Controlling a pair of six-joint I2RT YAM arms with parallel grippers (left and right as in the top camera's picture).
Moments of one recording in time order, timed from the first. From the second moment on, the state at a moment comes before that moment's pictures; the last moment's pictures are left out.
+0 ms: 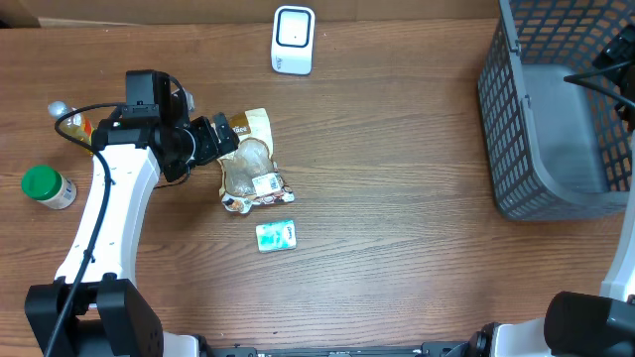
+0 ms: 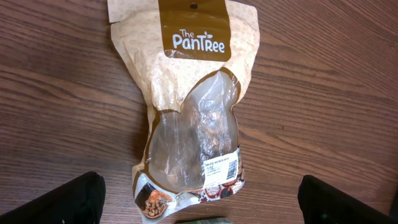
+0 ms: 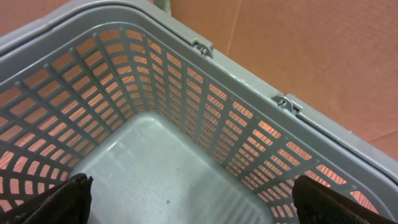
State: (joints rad) left arm 0.04 1.61 1.29 -0.87 0.27 -0.39; right arm -0.31 1.63 1.85 -0.98 0.44 0.36
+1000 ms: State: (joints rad) left arm 0.04 1.61 1.29 -0.85 0.24 -0.39; right arm -0.31 1.63 1.85 -0.98 0.44 0.36
